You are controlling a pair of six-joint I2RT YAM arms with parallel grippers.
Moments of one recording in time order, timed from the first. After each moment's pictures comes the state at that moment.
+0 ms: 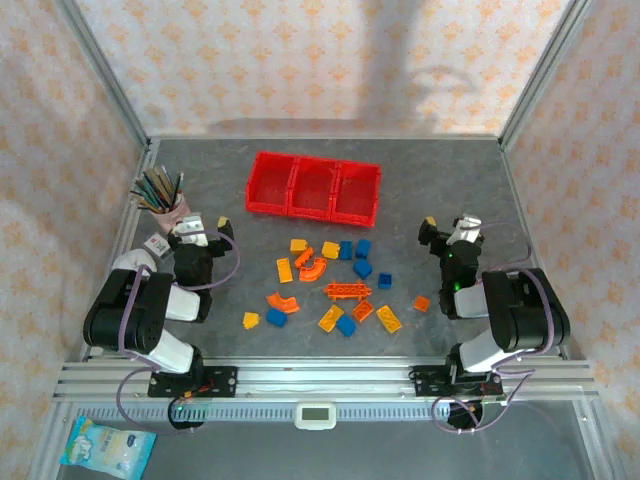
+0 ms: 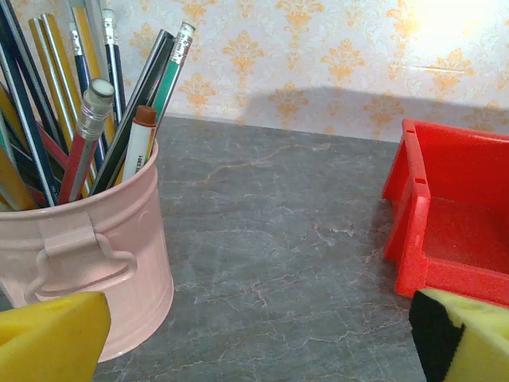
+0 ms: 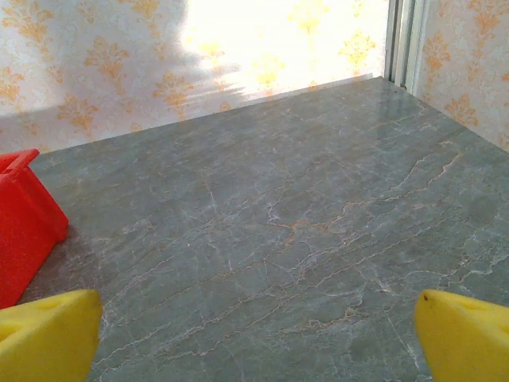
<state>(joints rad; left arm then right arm) -0.02 1.53 0.20 1.19 -0.23 -0.09 0.05 1.51 0.21 1.11 0.19 0.20</state>
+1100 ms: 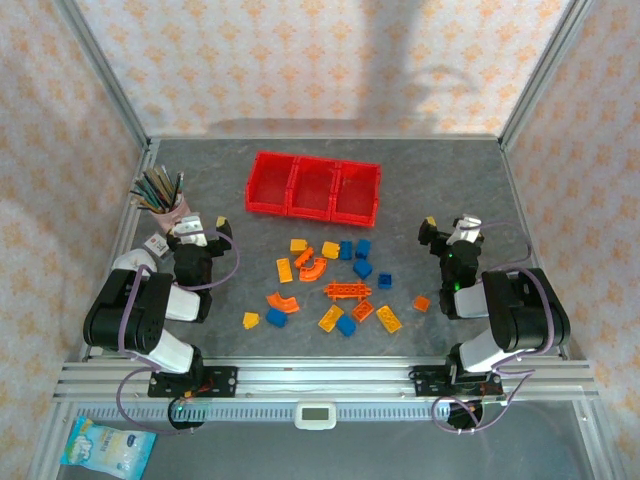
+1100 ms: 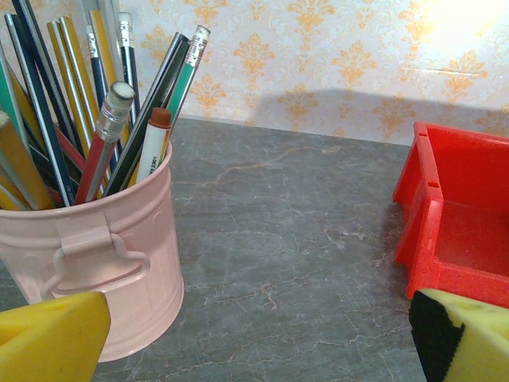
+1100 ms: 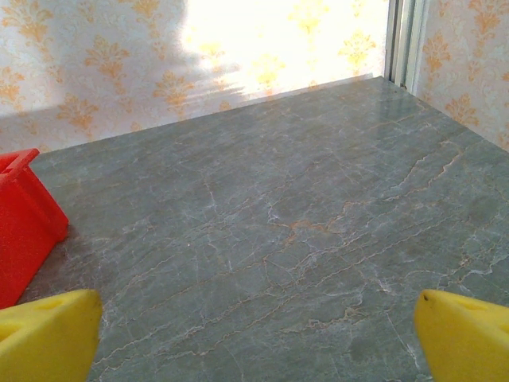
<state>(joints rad) -0.02 1.52 0.19 1.20 -0.26 -0.09 0.05 1.51 0.21 1.11 0.19 0.20</state>
